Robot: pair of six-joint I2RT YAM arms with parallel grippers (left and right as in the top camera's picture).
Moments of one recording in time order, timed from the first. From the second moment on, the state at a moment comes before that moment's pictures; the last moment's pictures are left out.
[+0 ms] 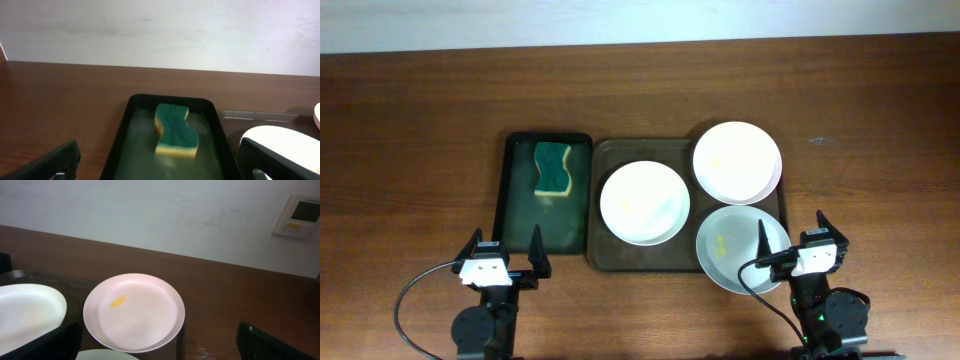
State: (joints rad) left arm 0.02 0.02 0.01 -0.07 0.02 -0.07; right arm 0.08 0.01 0.01 -0.08 0.00 -0.13
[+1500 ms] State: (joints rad) left arm 0.02 0.02 0.01 -0.07 0.03 -0.07; right arm 0.08 0.01 0.01 -0.07 -0.05 0.00
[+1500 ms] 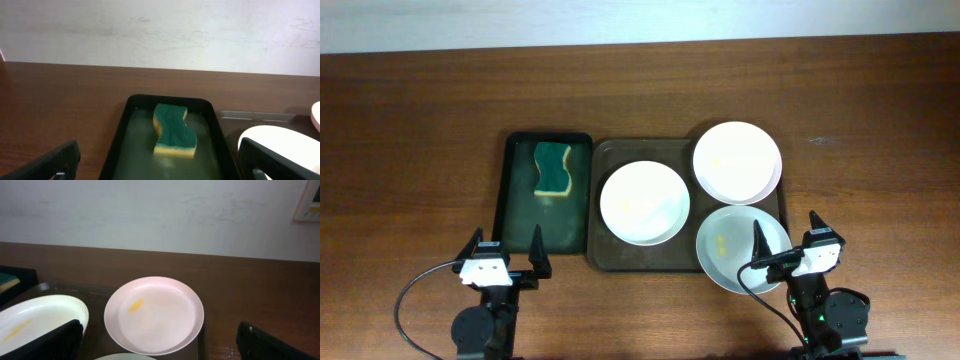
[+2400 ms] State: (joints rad) left arm 0.02 0.36 0.79 -0.54 0.25 -0.06; right arm 0.08 0.49 0.69 -0.56 -0.18 0.16
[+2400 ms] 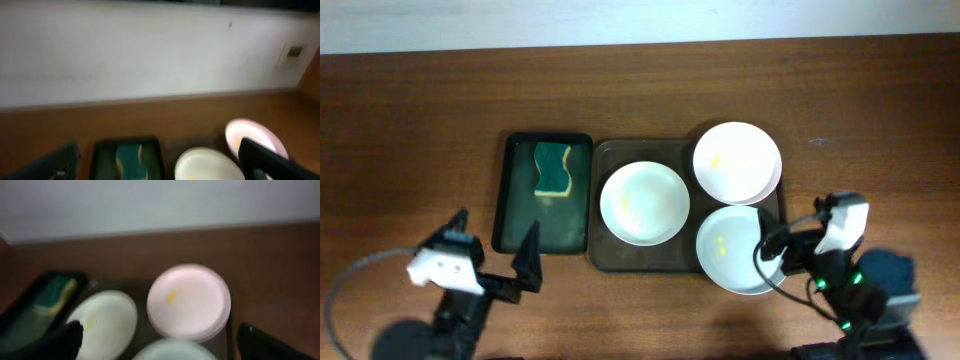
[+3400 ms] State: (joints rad) left arm 0.02 1.49 1.54 -1.28 0.28 -0.04; right arm 0.40 1.74 1.43 -1.06 -0.18 0.32
